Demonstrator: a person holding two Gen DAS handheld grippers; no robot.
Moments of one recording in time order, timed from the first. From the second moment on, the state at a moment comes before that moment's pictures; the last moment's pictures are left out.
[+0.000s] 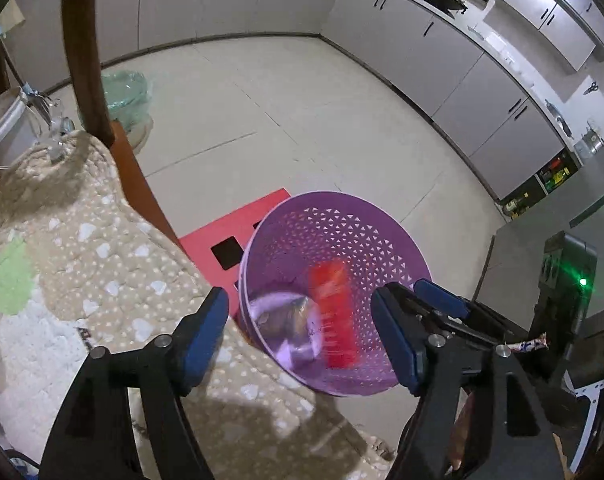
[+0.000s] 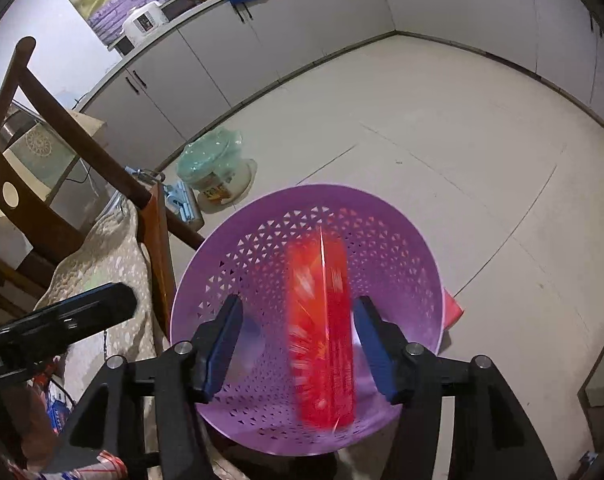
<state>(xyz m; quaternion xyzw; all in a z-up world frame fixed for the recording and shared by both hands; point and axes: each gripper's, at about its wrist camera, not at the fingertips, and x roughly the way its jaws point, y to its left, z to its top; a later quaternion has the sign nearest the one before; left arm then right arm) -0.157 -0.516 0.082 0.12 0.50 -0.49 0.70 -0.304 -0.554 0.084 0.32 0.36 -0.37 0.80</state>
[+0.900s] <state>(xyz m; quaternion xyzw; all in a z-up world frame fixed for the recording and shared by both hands) -0.107 -0.147 0.109 0.04 0.48 -0.27 0.83 -0.175 -0.363 0.114 0.21 0.43 -0.17 0.86</state>
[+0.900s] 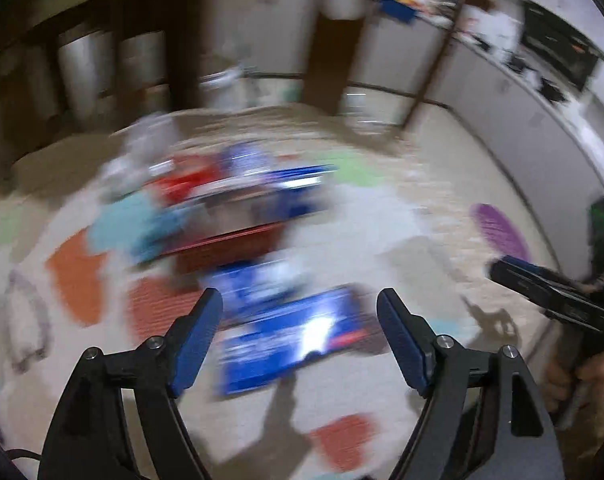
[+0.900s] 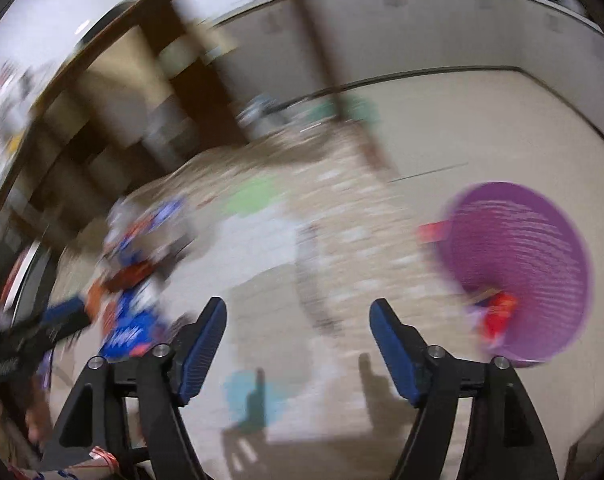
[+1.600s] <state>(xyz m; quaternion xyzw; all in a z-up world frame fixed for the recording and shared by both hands) -0.039 -0.058 0.069 0.01 0.50 -0.21 0.84 -0.039 -0.180 0.024 -0.02 0.56 0.14 0.82</state>
